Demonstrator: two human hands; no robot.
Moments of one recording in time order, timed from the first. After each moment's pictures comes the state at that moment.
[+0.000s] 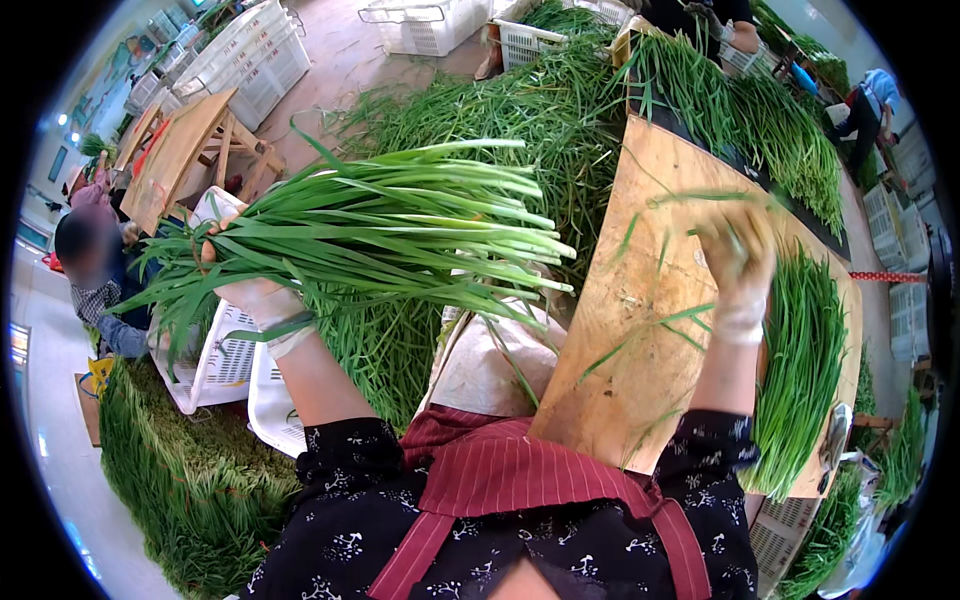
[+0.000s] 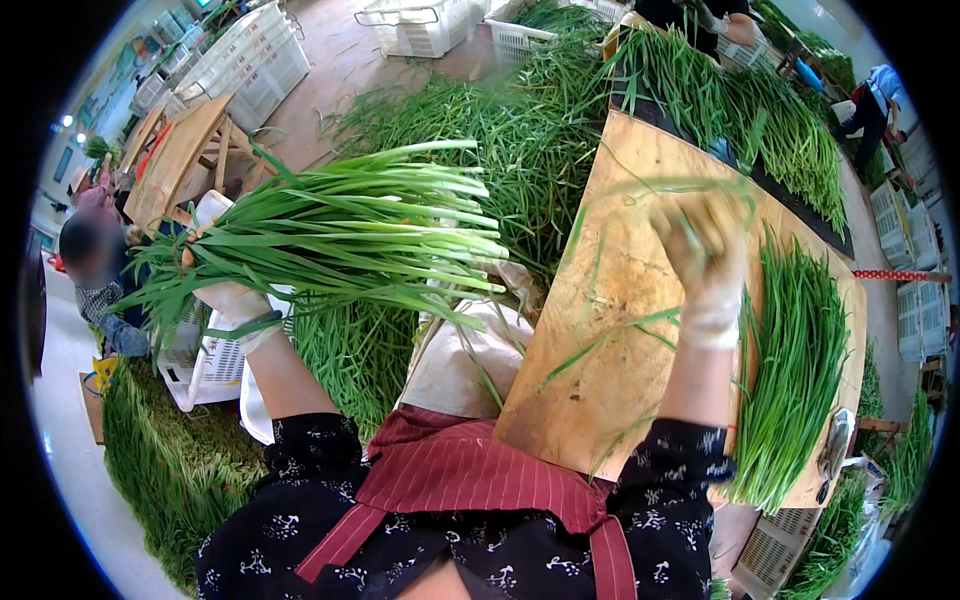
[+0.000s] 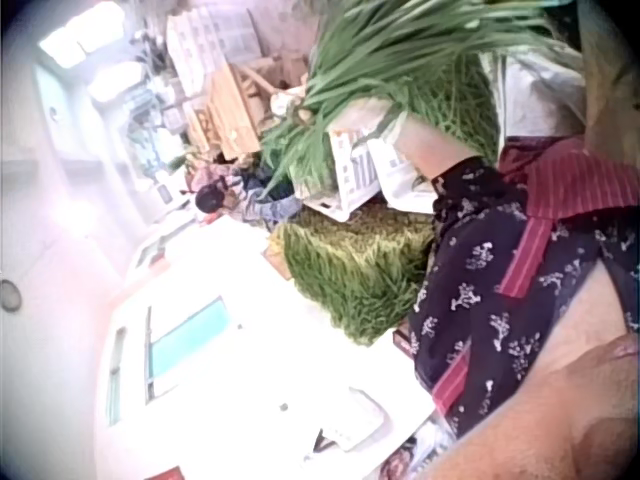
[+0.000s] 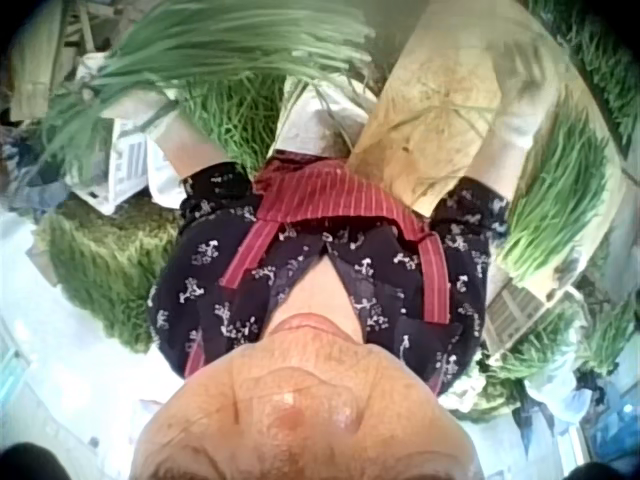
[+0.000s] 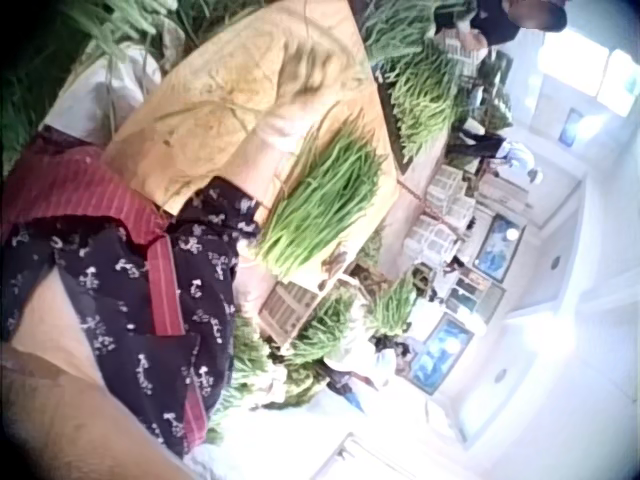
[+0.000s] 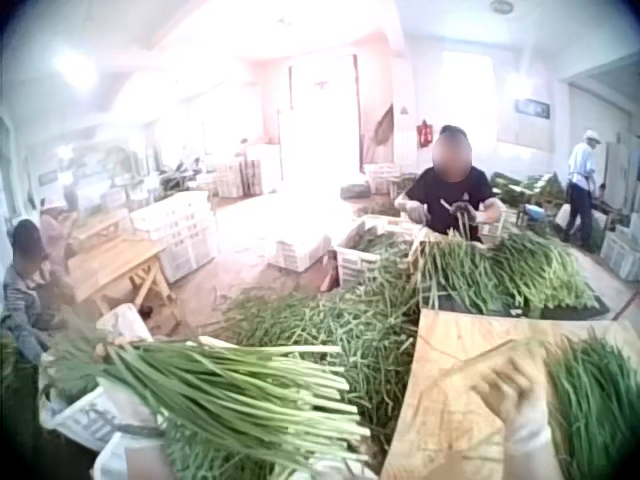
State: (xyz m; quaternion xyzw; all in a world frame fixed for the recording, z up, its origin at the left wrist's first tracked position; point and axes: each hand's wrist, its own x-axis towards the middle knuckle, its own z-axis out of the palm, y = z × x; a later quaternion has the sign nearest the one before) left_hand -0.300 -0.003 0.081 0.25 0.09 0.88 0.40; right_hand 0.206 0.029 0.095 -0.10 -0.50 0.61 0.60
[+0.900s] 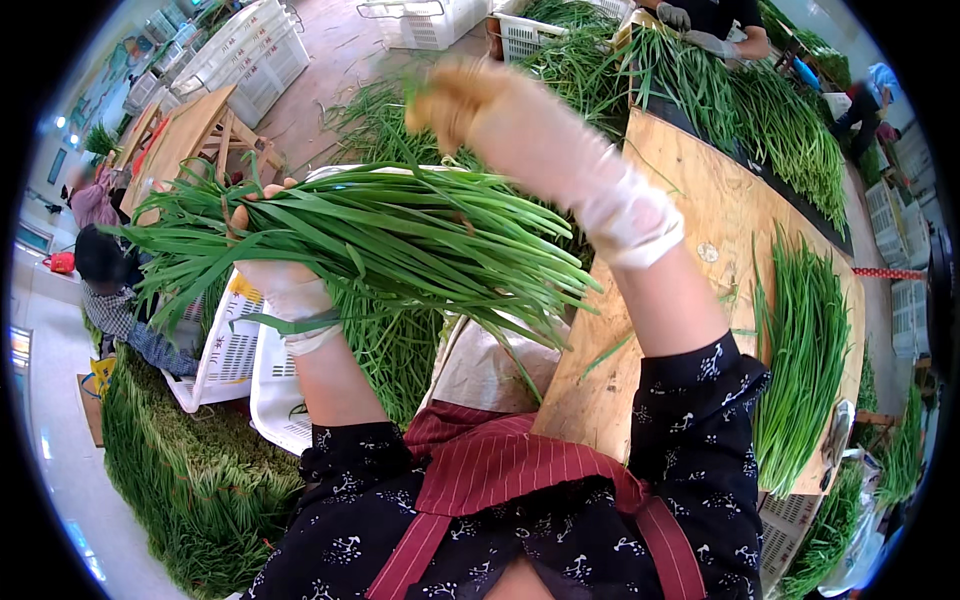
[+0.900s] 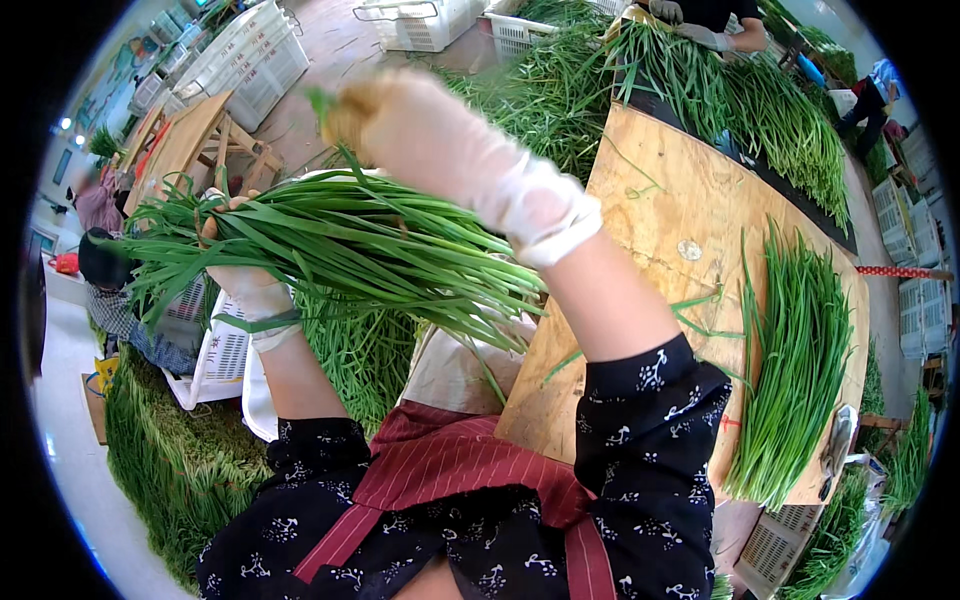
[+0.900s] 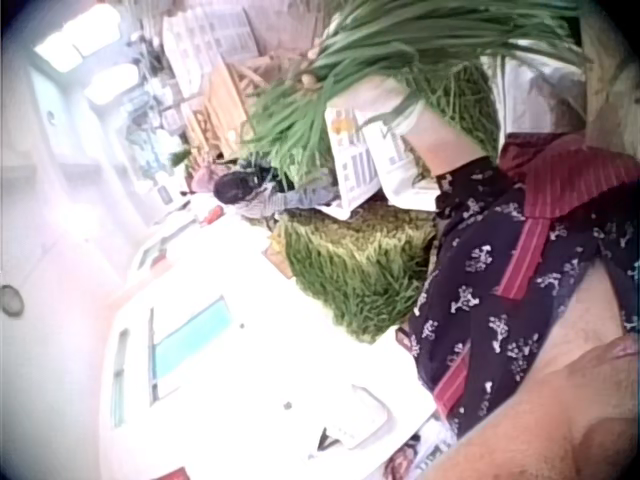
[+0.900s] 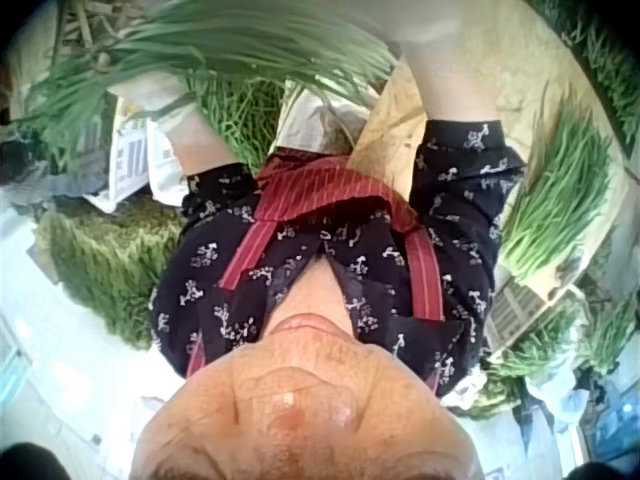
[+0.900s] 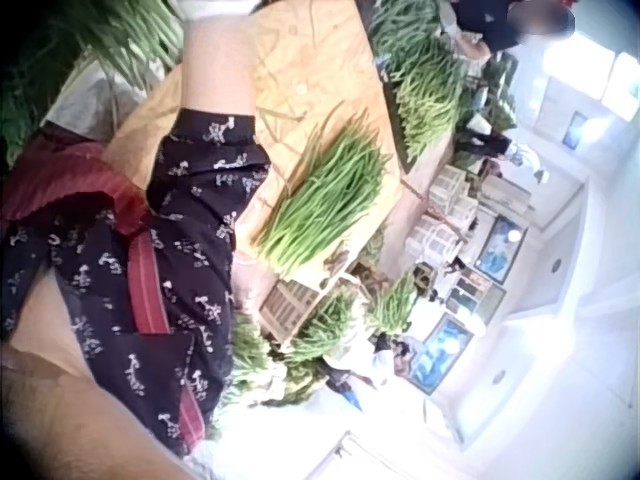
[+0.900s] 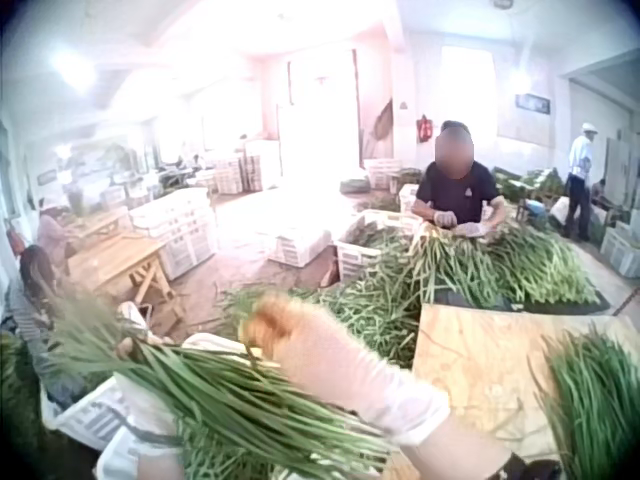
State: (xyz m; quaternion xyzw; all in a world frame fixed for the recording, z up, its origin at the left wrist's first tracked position) left_hand -0.256 0.000 0.091 0.25 0.09 0.82 0.51; right_hand 0.002 0.064 0.189 -0.25 -0.83 0.32 0.37
